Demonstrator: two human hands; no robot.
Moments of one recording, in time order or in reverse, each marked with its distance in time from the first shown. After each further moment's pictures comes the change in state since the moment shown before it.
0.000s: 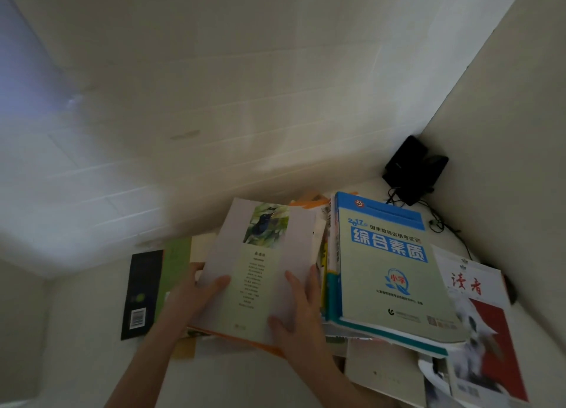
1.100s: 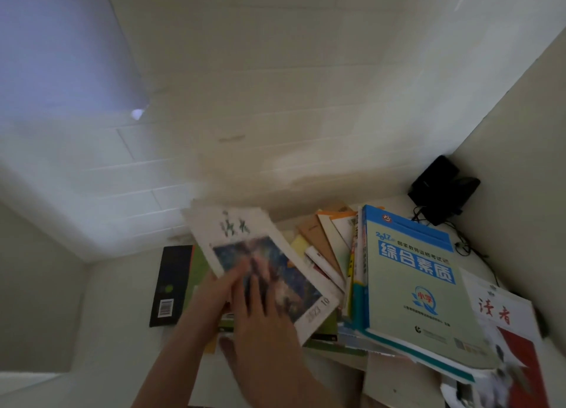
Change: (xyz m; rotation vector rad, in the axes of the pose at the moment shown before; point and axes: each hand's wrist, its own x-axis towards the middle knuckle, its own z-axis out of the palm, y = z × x) left_hand -0.057 0.024 -0.015 -0.857 -0.050 0.090; right_hand -0.014 -0.106 0.028 -0.626 -0.236 -0.289
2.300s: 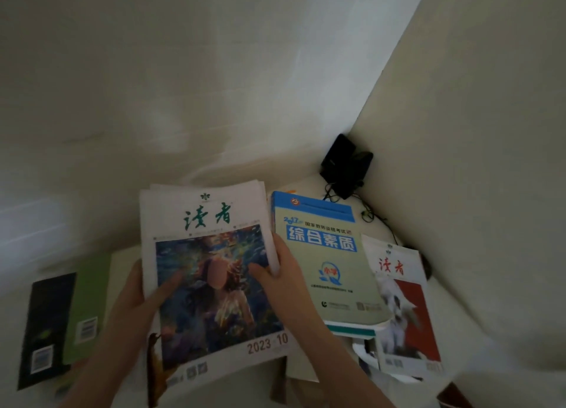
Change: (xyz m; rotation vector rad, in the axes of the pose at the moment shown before) left_hand 0.012 -0.018 0.042 0.242 -0.099 0.163; right_hand -0.007 0.155 -0.038 0.823 0.441 0.388
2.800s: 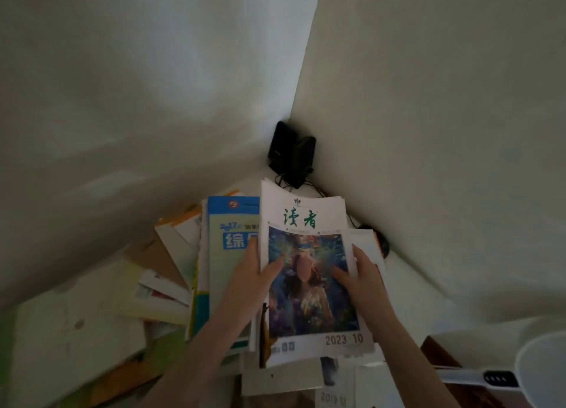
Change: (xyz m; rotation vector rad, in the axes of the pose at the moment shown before) left_hand 0.007 -0.002 0.225 0.365 -0.509 0.132; right_hand -0.012 0.099 -0.181 0.040 0.304 0.319
